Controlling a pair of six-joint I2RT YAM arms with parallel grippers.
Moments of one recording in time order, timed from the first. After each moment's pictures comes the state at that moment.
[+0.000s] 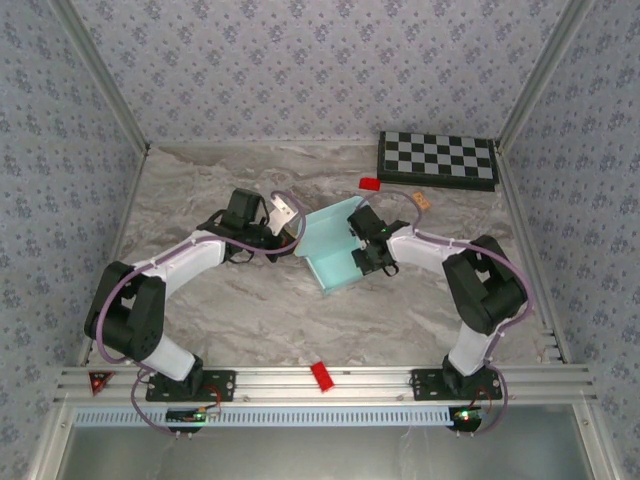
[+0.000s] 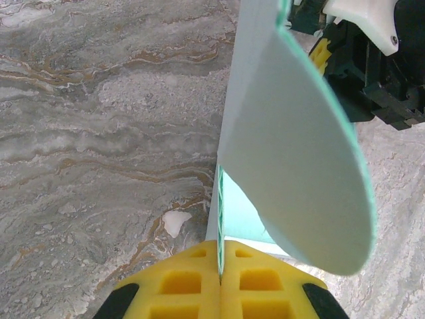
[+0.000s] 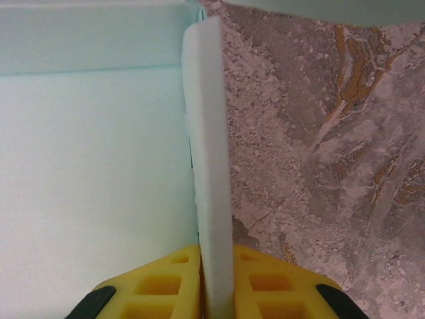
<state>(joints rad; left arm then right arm) -0.45 1.53 0.94 -0.25 0.55 0.20 0.59 1.75 1.03 -0.53 0.16 0.15</state>
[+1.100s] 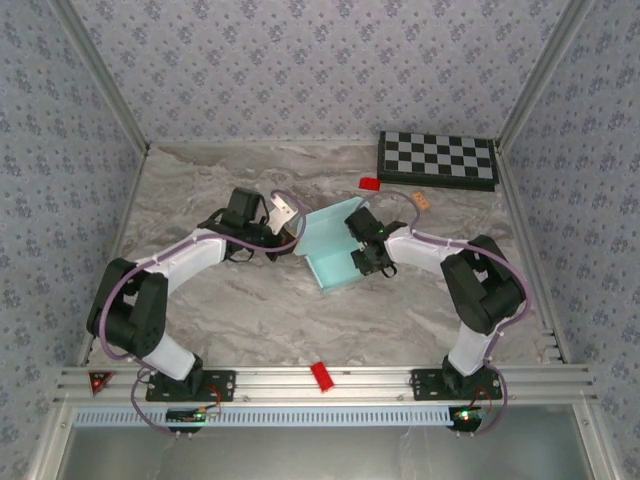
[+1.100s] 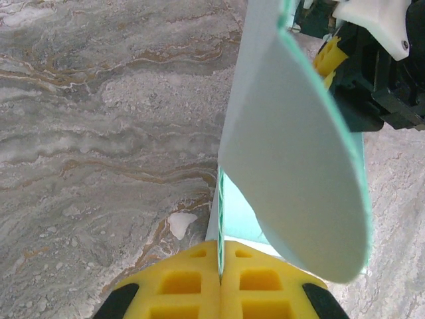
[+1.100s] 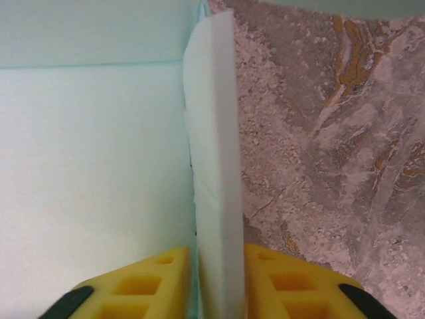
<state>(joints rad) -0.44 1.55 0.95 -0.25 0.56 0.21 0.61 1.74 1.03 -0.55 0.17 0.19</state>
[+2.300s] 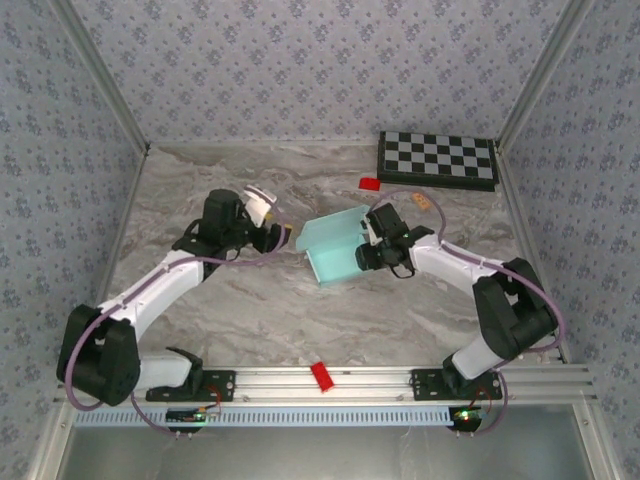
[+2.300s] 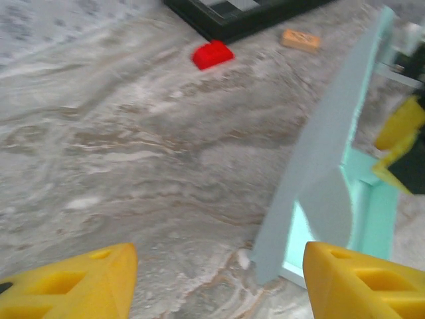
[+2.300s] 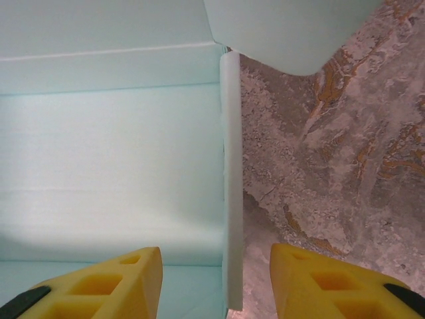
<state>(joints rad) -0.41 1.27 0.82 -0.08 0.32 0.09 0.53 1.53 0.91 -0.44 0.00 0.23</state>
